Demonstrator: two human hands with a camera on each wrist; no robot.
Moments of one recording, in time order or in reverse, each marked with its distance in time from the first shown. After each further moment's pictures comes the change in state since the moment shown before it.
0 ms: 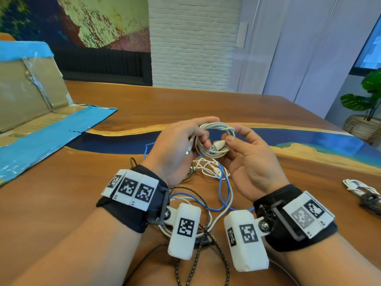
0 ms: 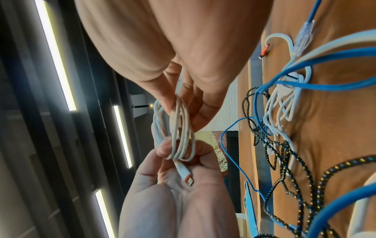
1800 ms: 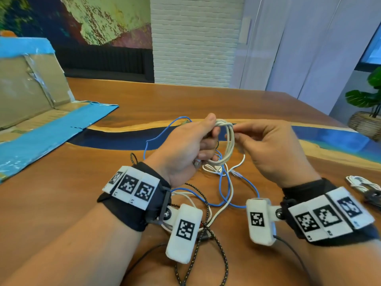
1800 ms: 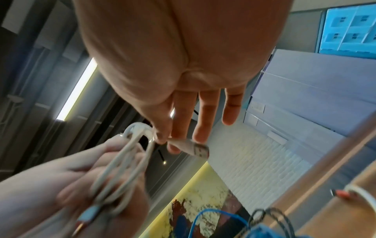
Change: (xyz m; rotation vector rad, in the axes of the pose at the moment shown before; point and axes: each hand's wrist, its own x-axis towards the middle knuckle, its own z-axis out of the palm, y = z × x) left_hand -0.002 -0.008 0.009 0.057 -0.112 -0.102; right_hand 0.002 -0.031 -0.026 -1.095 -0.102 -0.498
